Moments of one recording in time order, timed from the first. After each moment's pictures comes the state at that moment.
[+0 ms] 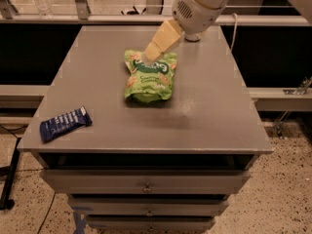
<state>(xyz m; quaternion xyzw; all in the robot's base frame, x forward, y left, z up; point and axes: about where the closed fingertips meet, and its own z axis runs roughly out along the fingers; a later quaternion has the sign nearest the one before) 0.584 -0.055 0.965 -0.36 0.90 0.08 0.22</state>
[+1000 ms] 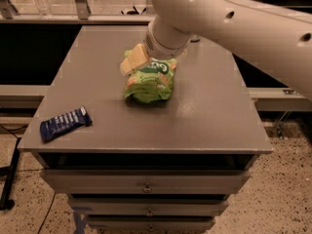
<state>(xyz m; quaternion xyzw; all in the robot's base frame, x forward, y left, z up) 0.626 -0.005 0.903 -0.22 0.93 0.06 0.30</state>
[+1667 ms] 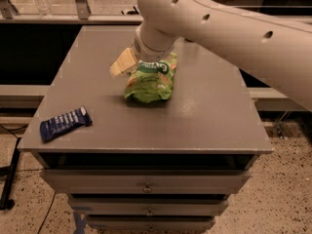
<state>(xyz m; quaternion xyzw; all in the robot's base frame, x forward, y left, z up) 0.643 0.027 0.879 -0.24 0.93 0.08 0.28</state>
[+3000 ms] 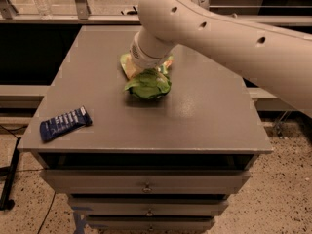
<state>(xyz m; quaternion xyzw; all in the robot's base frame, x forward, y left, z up) 0.643 0.044 0.856 -0.24 0.93 0.11 0.27</state>
